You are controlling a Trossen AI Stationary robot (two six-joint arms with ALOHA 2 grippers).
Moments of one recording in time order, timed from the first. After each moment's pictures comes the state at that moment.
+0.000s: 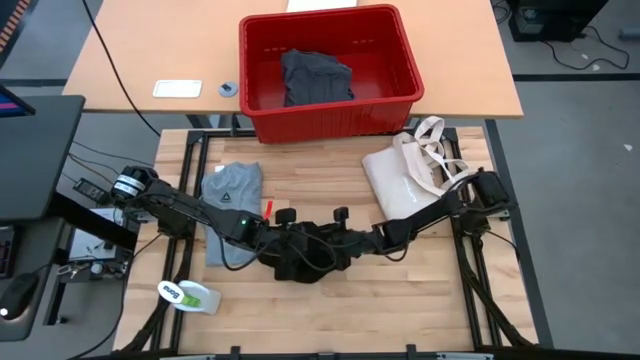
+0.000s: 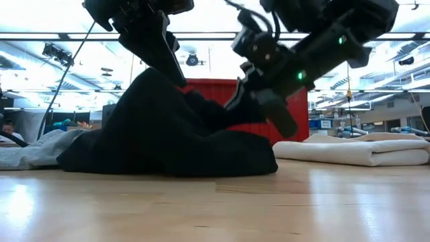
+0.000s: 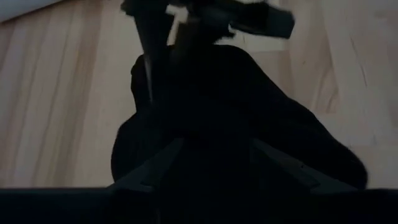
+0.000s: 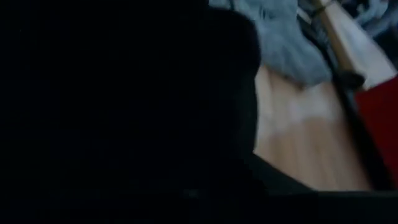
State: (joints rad) left arm -0.31 1.57 1.11 -0.47 -0.30 -0.21; right arm 0.25 1.87 0.88 0.38 0.50 -0.34
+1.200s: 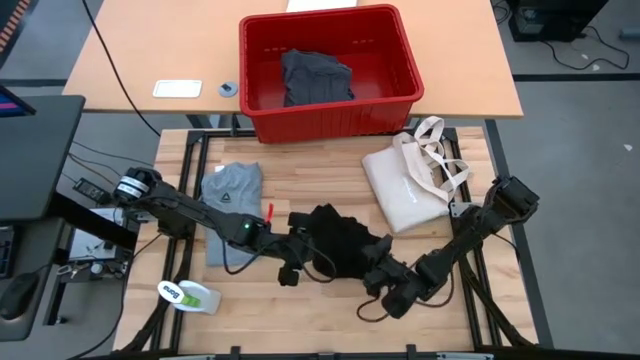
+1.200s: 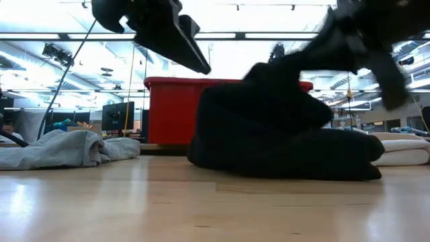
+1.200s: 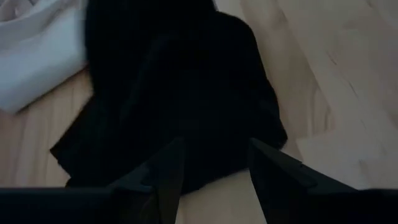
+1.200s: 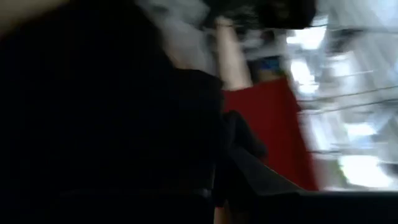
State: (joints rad) left arm -0.33 1.60 1.11 -0.30 -0.31 0.07; right arm 0.67 1.72 0.88 -0.06 1.24 -0.34
